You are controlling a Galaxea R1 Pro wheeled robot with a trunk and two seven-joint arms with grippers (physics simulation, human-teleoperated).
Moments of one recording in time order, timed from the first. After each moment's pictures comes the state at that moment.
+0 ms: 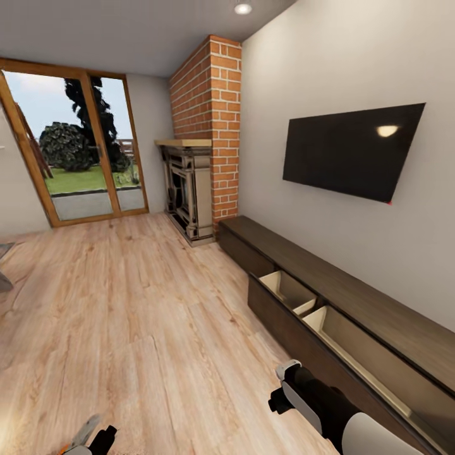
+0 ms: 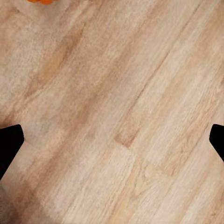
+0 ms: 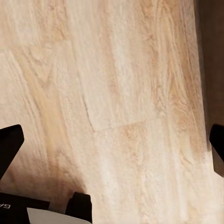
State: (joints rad) left arm -0.55 0.16 -0.13 0.04 1.26 0.00 0.01; right arm -0.60 -0.07 0.74 -0.67 -0.54 0.80 -0.23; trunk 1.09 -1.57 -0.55
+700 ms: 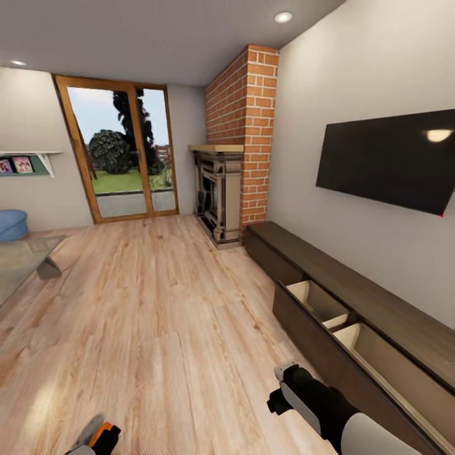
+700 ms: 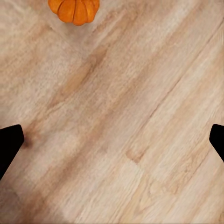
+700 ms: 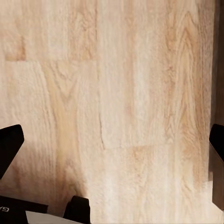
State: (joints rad) left arm -0.55 0.15 -0.13 0.04 1.23 0.00 0.01; right arm -0.60 -0.07 0.75 -0.67 -0.54 0.80 -0.23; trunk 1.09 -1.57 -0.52
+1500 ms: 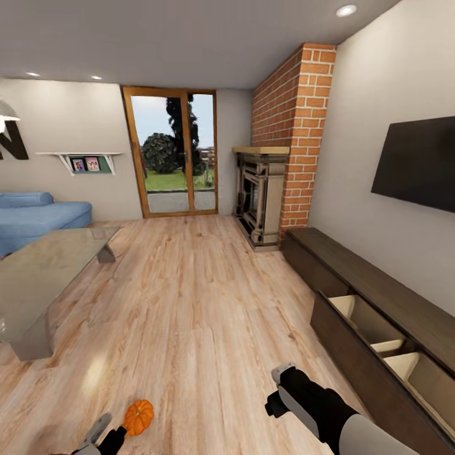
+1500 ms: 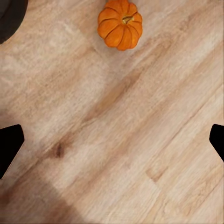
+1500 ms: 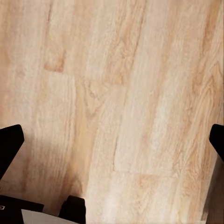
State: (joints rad) left arm -0.55 0.13 -0.13 0.04 1.15 0.00 0.01; right arm -0.60 -0.06 0.79 -0.67 -0.54 0.80 -0.22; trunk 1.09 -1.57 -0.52
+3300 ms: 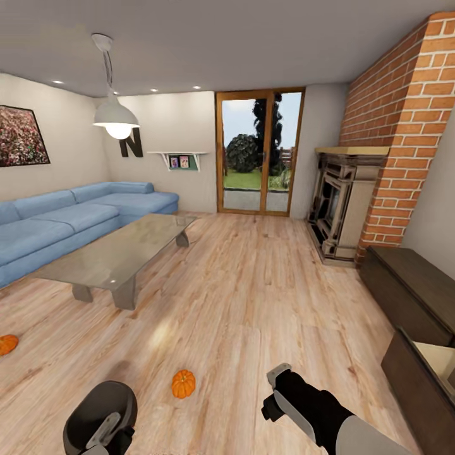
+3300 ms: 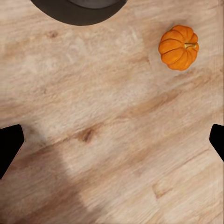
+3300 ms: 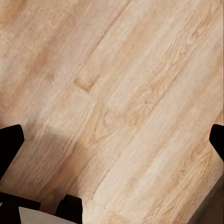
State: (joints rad) left arm -0.55 0.10 -0.14 0.04 1.15 0.00 0.01; right arm -0.60 -0.05 0.84 -0.67 -0.54 0.80 -0.22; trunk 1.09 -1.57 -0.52
